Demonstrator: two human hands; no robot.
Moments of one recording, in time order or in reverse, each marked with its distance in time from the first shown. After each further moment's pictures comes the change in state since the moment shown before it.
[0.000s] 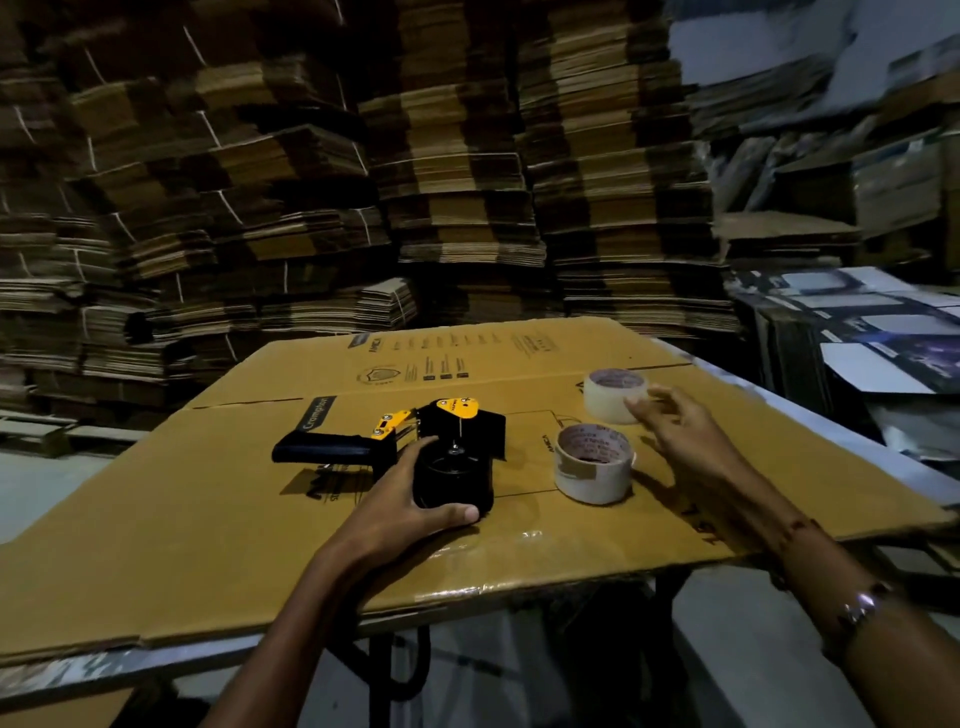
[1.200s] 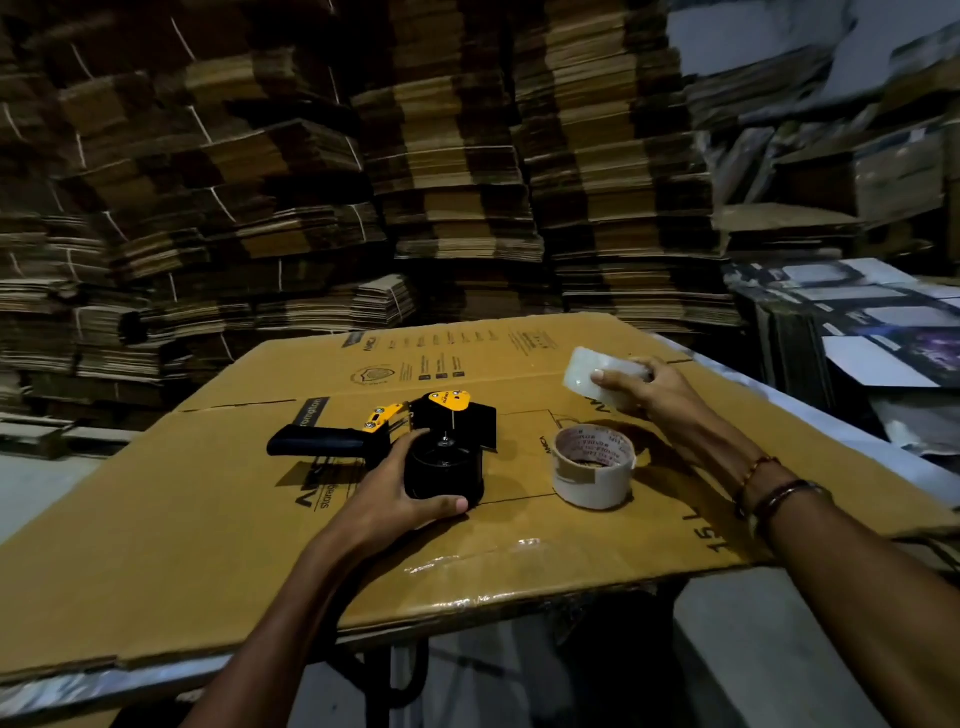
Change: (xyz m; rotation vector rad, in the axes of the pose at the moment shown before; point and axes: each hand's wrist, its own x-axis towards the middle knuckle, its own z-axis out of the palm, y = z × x) left_hand 0.021 -0.003 -0.004 0.028 0.039 -0.006; right_hand 0.045 -0.023 0.012 0.164 -0.100 0.008
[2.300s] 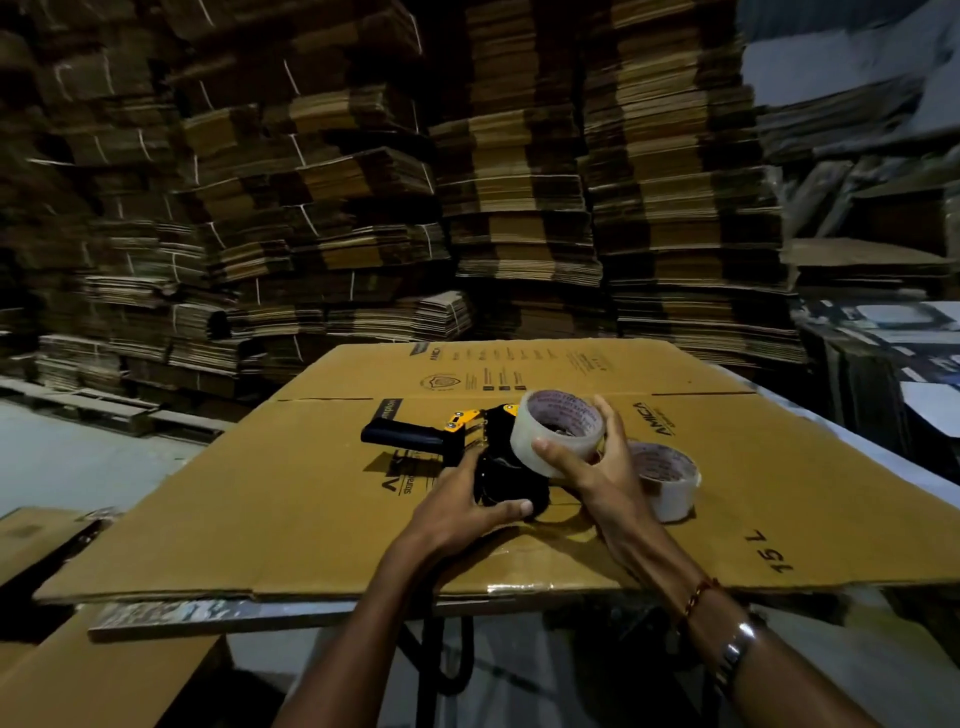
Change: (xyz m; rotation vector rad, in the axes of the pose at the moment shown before) left_hand -0.031 0.007 -0.001 0.079 0.041 -0.014; right_hand -0.101 -0.011 0.136 0.233 -0.103 -0.198
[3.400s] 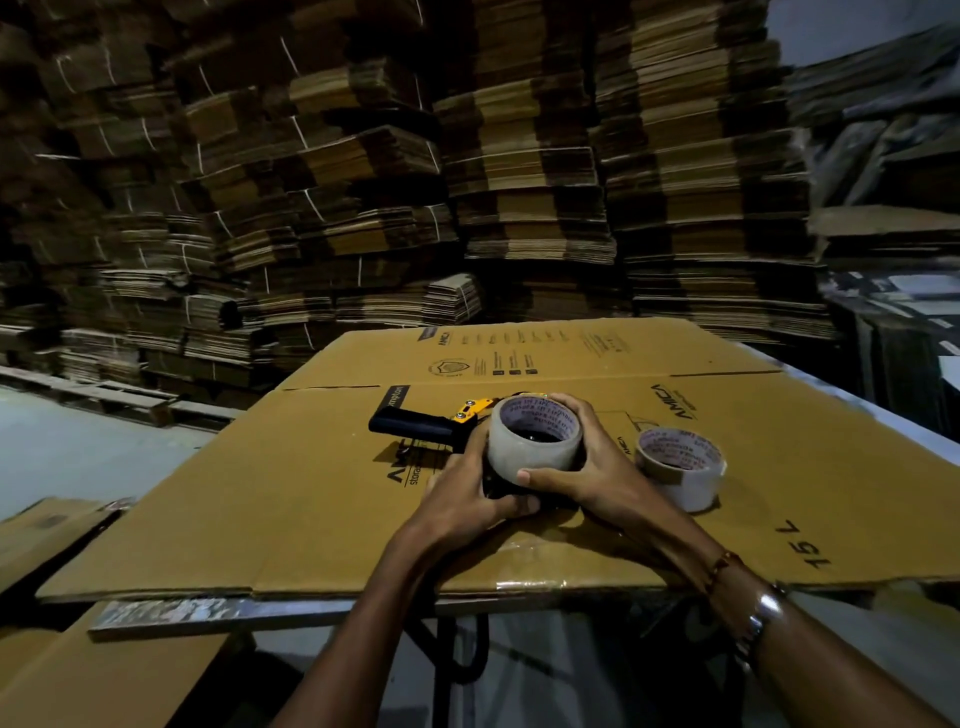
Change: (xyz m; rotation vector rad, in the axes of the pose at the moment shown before) left_hand 0.012 -0.010 0.002 -0.075 0.022 0.054; right_hand 0.017 0.006 -0.001 -0.223 -0.358 -0.006
